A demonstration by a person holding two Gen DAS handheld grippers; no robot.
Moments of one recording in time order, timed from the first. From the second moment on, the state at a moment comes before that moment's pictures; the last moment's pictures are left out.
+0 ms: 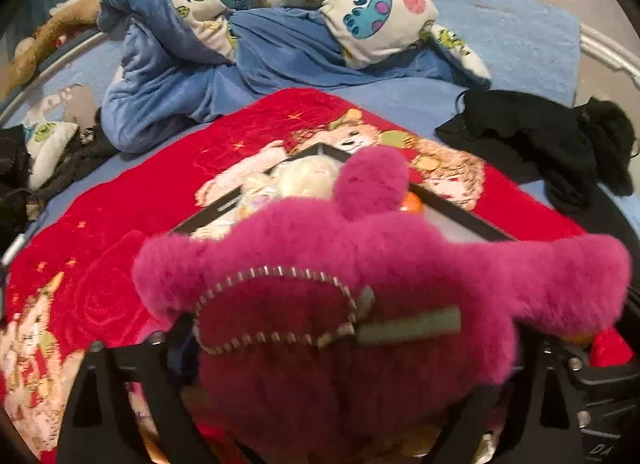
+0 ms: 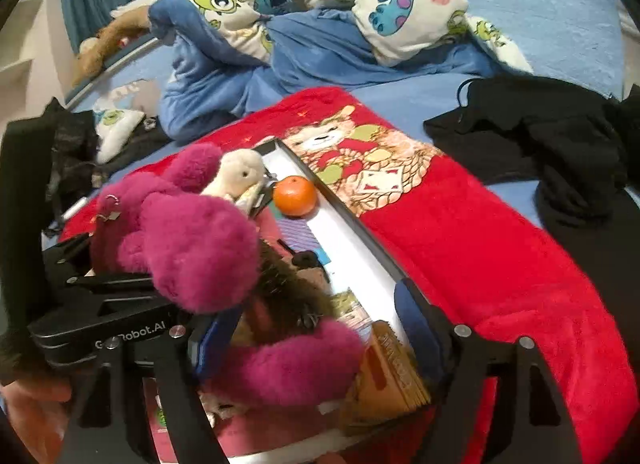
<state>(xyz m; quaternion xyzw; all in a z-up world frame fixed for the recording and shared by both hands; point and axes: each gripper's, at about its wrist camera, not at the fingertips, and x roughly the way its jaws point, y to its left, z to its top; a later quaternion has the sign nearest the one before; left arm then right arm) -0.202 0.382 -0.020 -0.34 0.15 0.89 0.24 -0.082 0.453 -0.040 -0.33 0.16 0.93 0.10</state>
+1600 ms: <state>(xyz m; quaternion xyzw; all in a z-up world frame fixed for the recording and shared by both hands) -0.097 0.151 0.091 -0.28 0.04 0.94 0.18 -0.006 0.387 0.040 -0.15 0.21 0.96 0.05</state>
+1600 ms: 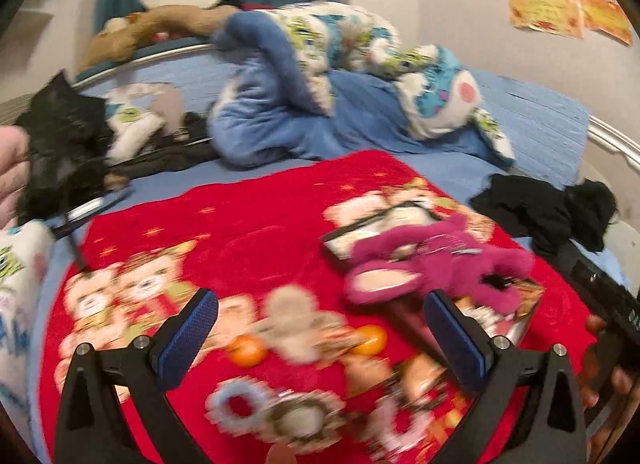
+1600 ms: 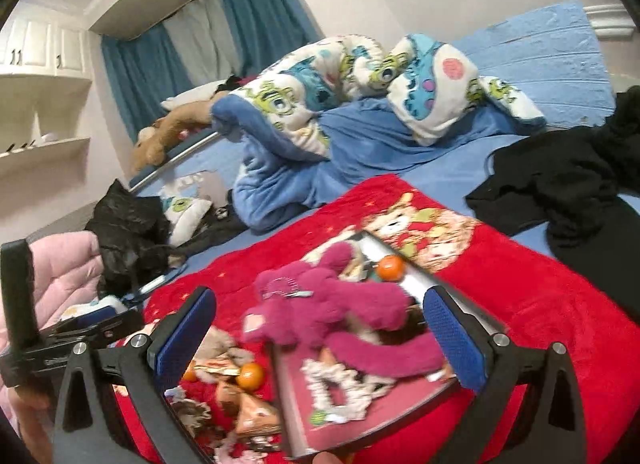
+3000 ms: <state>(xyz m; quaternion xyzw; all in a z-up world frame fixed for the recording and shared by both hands) -0.095 0.024 -0.009 -0.29 0.01 0.95 0.09 -0.068 0.245 -0.019 -0.23 0.13 0.96 -0.10</state>
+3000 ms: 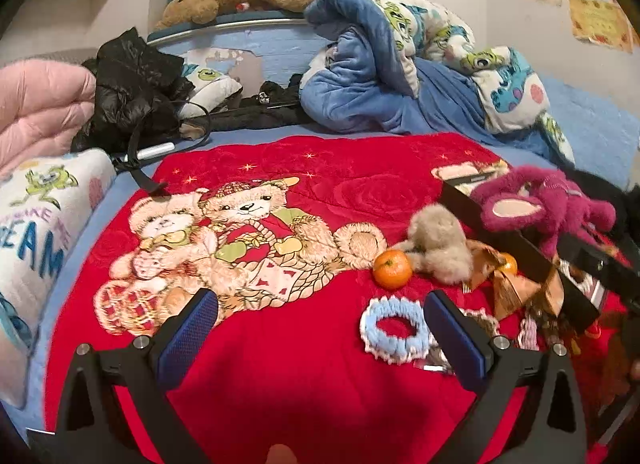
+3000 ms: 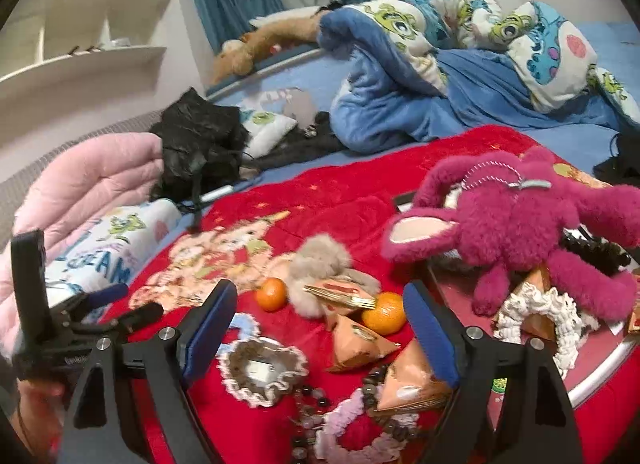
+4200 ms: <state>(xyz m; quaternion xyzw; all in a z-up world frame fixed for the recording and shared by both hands) -0.165 0.052 -0.081 -0.42 0.05 0.90 0.08 -0.112 0.216 -0.072 -0.38 0.02 0.92 -0.03</state>
